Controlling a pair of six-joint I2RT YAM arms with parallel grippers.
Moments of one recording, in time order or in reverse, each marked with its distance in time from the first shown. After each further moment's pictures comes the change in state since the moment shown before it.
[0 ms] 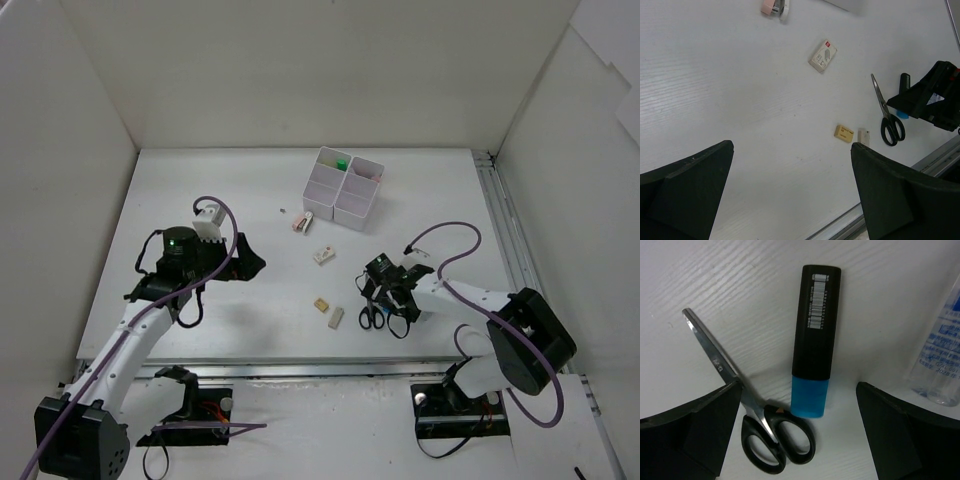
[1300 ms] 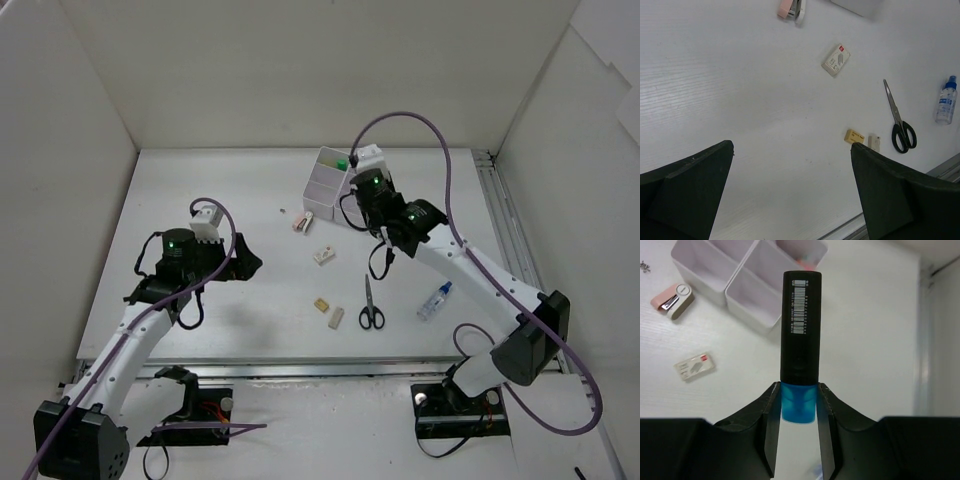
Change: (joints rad) left arm 0.000 -0.018 -0.014 -0.001 -0.060 0.001; right arm 0.036 0.076 0.675 -0.110 0.179 -0.912
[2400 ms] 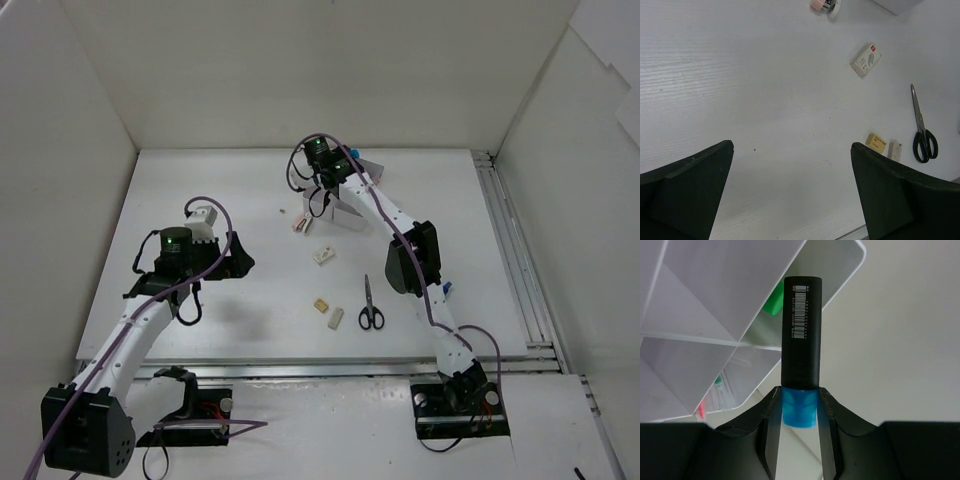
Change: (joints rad) left arm 0.059 0.061 -0.001 -0.011 -0.033 0.013; right arm -0.119 1.014 1.044 -0.032 0.006 -1.800
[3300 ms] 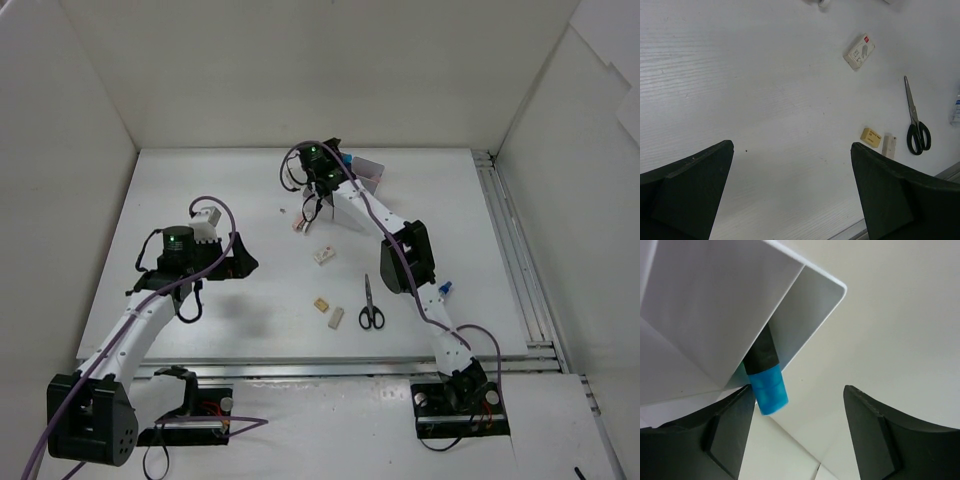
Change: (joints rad) left arm 0.019 0.058 -0.015 0.041 0.081 0.002; right arm 0.015 0.069 -0.031 0.212 0.046 -0.070
